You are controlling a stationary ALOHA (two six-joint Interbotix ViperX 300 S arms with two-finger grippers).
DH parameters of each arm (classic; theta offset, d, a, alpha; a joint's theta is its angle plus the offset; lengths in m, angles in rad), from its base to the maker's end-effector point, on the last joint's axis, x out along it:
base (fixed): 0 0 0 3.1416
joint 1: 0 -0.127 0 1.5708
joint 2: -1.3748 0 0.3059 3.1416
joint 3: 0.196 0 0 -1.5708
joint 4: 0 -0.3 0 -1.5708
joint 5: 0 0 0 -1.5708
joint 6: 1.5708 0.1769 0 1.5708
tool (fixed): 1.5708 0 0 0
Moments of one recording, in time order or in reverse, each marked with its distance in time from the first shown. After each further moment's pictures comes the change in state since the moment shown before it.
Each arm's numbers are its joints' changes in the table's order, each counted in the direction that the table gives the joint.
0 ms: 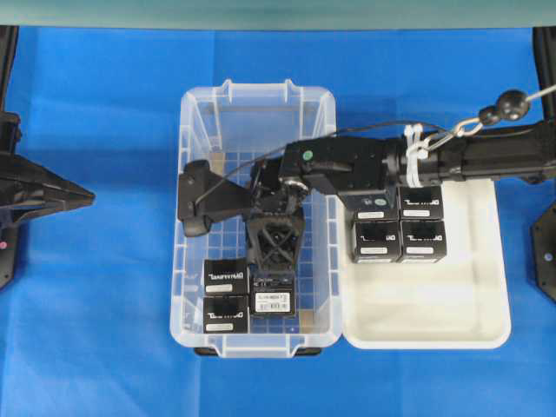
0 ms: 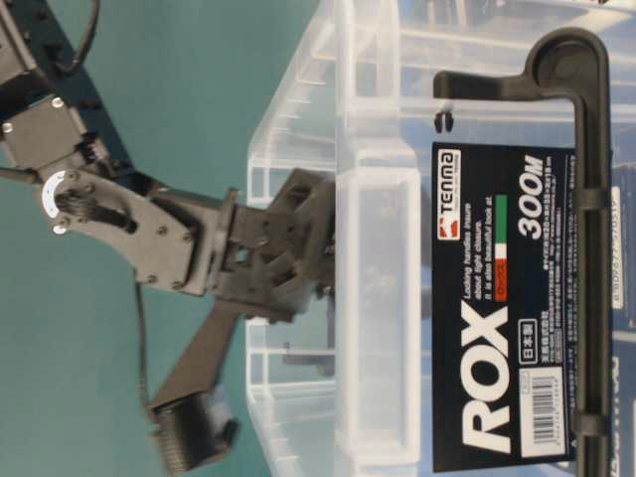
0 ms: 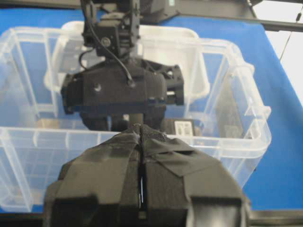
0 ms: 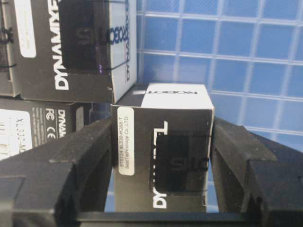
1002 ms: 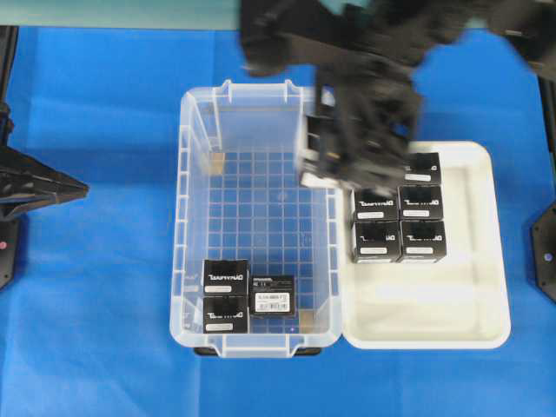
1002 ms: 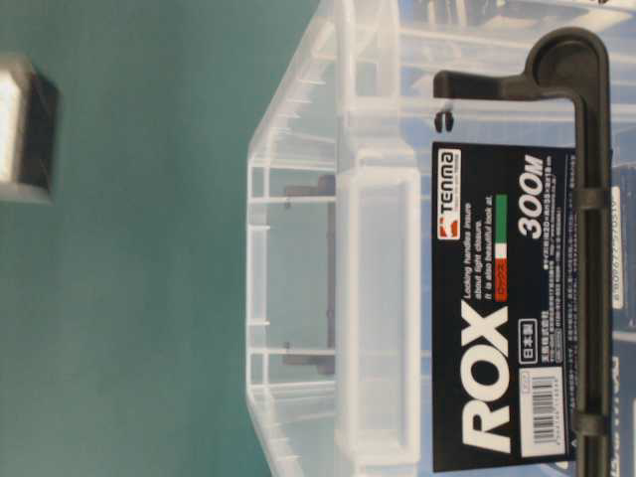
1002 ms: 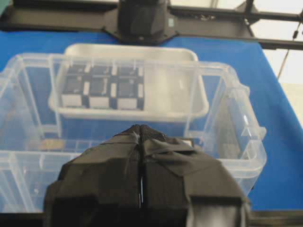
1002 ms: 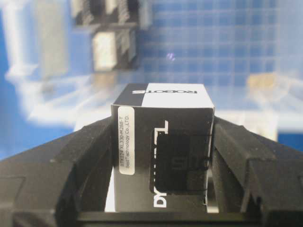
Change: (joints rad) left arm -0.003 -0.008 0.041 0.000 0.003 0.015; right arm 0.074 -0.422 0.308 0.003 0.632 0.153
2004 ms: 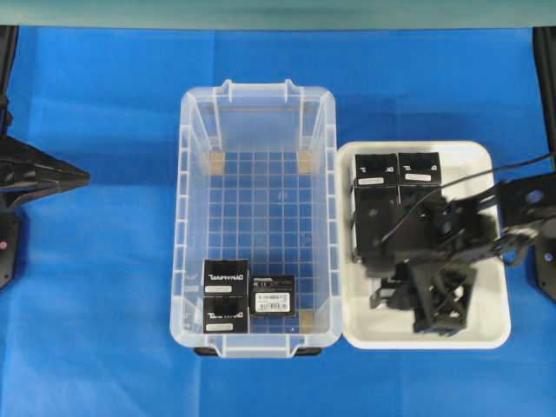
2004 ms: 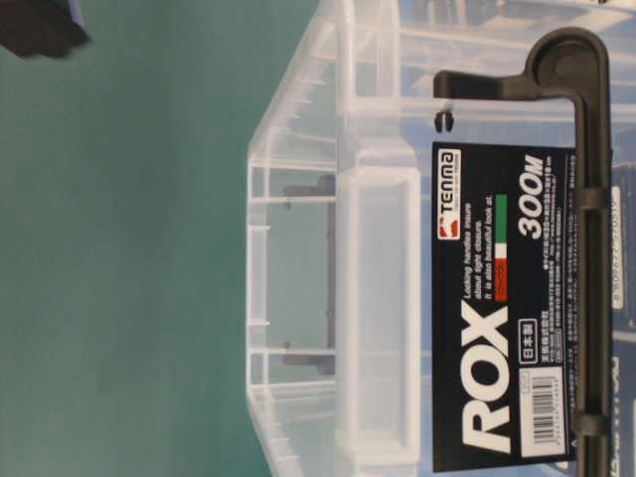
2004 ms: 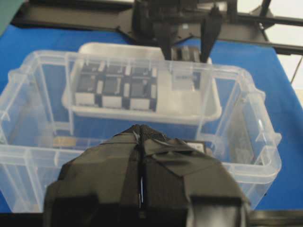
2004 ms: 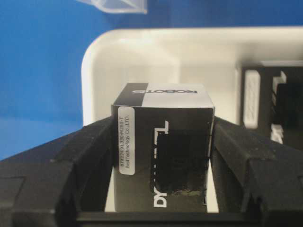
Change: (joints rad) left arm -0.041 0.000 0.002 0.000 0.002 -0.011; right arm -0.262 -0.207 -0.983 0.000 -0.810 0.052
